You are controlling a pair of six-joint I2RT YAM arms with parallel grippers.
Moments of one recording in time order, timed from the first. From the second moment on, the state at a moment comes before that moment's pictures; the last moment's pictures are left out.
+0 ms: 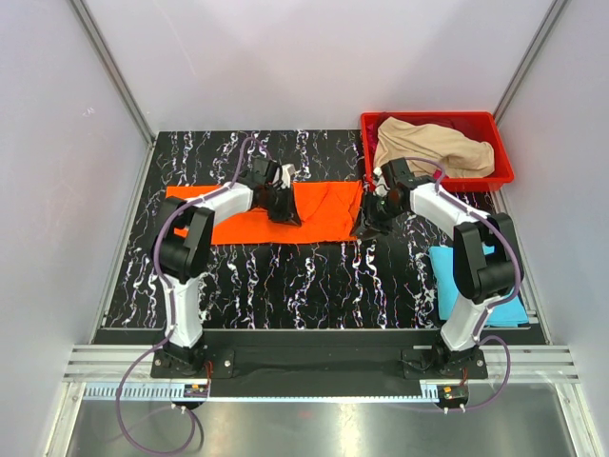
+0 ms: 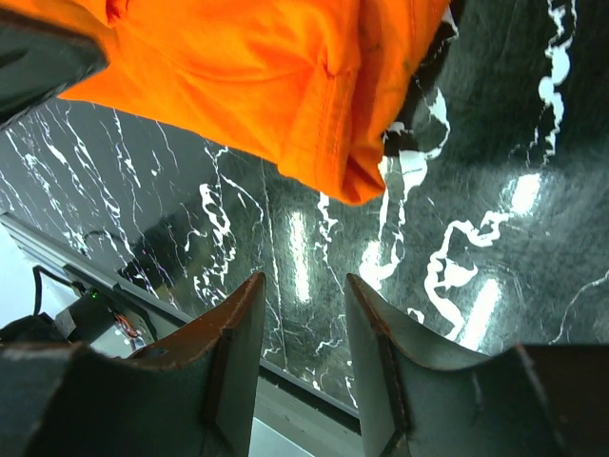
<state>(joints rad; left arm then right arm) -0.39 2.00 1.37 -0.37 0.47 -0.38 0.29 1.80 1.27 -0.63 -0.45 0.46</state>
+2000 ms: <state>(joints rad) -0.33 2.15 1.46 -0.27 0.53 -0.56 0.30 1.98 1.33 -0.59 -0.41 0.40</state>
